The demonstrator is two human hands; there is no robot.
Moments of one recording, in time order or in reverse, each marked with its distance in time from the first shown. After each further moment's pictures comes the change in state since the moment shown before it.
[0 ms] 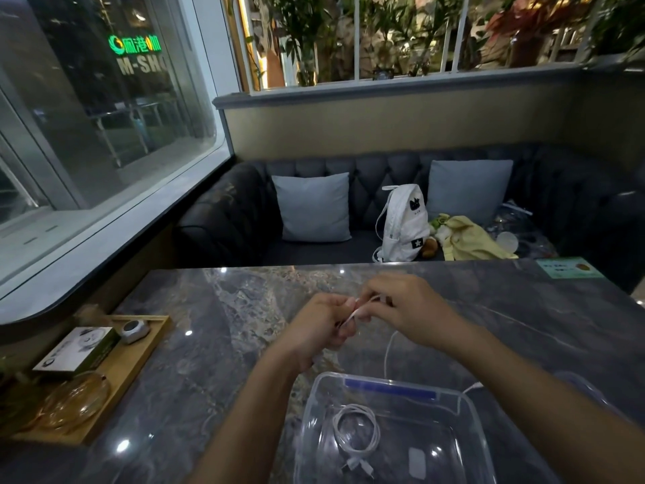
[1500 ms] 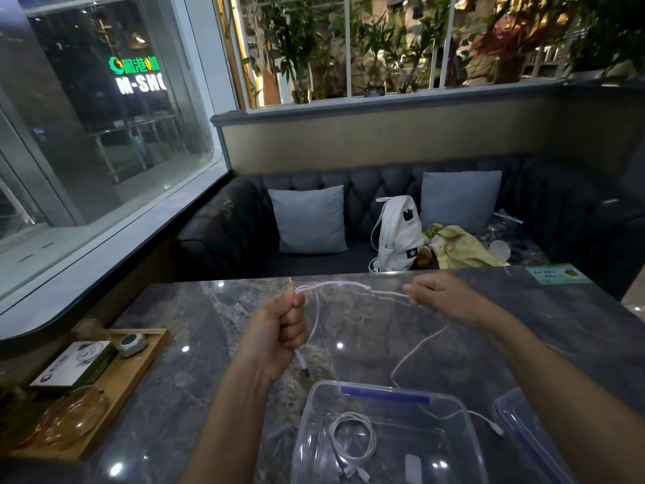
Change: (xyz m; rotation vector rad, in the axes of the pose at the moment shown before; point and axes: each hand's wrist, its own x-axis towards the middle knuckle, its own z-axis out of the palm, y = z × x) left_hand -0.018 -0.005 -0.030 -0.649 0.210 0.103; right_hand -0.014 0.063 -0.034 0.308 -0.058 0.347
